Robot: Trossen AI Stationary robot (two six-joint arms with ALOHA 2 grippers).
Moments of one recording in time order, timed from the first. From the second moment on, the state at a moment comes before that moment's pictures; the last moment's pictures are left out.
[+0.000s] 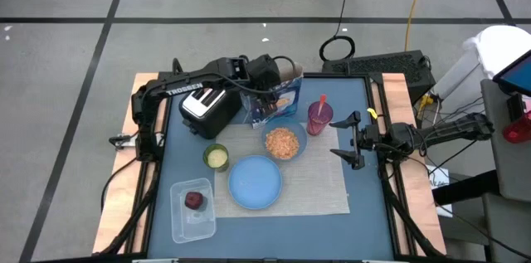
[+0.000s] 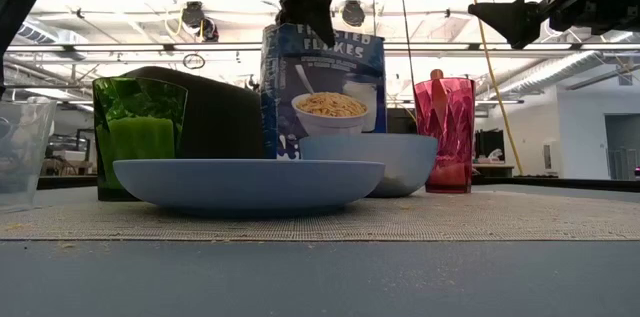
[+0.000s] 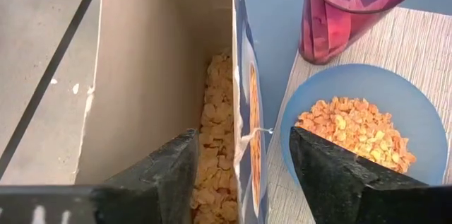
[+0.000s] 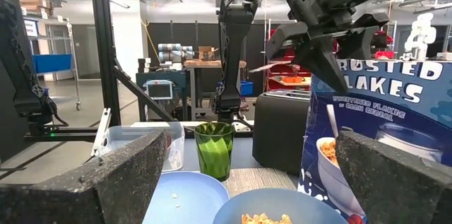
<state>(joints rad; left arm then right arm) 0.27 1.90 1.98 -1.02 -0.15 0.02 0.18 0.38 0.07 0.47 0.21 -0.01</state>
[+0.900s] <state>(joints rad) 0.27 1.83 1.98 -0.90 -0.15 0.02 0.18 0.38 0.07 0.46 0.21 -0.01</state>
